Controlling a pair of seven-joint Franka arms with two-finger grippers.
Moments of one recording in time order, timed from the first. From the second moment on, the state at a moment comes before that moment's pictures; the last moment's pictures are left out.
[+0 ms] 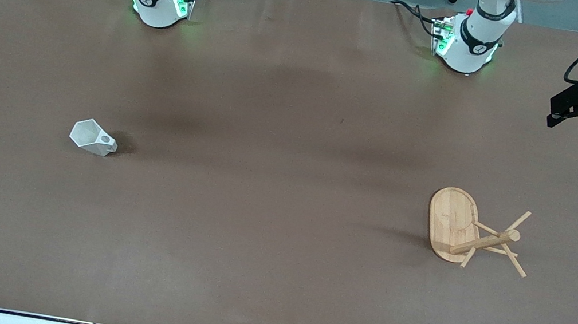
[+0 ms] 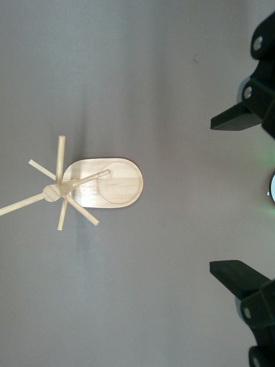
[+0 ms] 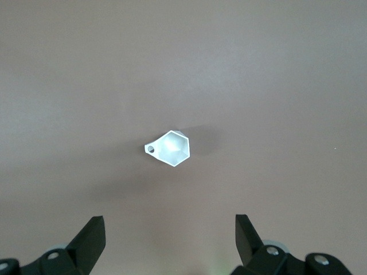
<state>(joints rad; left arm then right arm) -0.05 -0.07 -0.06 -1.56 0.02 1.48 -0.07 -0.08 0.01 -0.05 -1.54 0.00 1.51 0.06</state>
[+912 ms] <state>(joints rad) -0.05 -0.07 -0.06 -1.56 0.02 1.48 -0.07 -0.09 0.06 -0.07 -2.27 0.00 2.34 0.04</state>
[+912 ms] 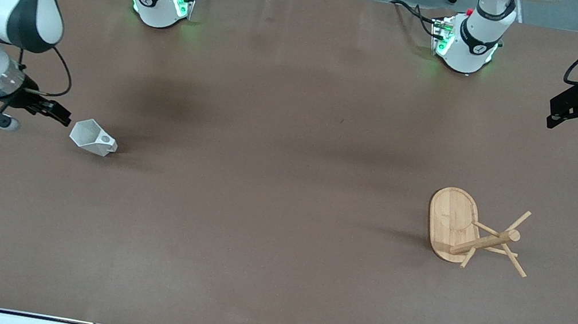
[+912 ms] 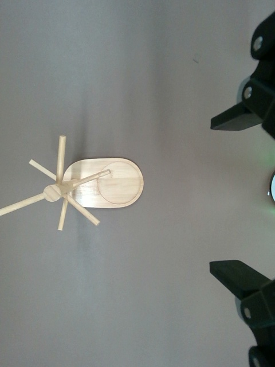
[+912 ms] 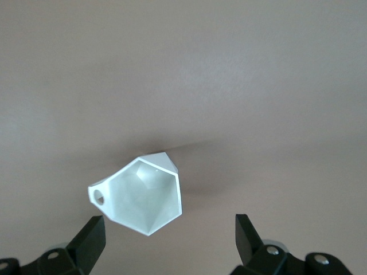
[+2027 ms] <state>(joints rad) -0.05 -0.07 -0.06 -1.56 0.02 1.48 -0.07 -0.08 0.25 -0.07 -2.30 0.02 2.51 0.04</state>
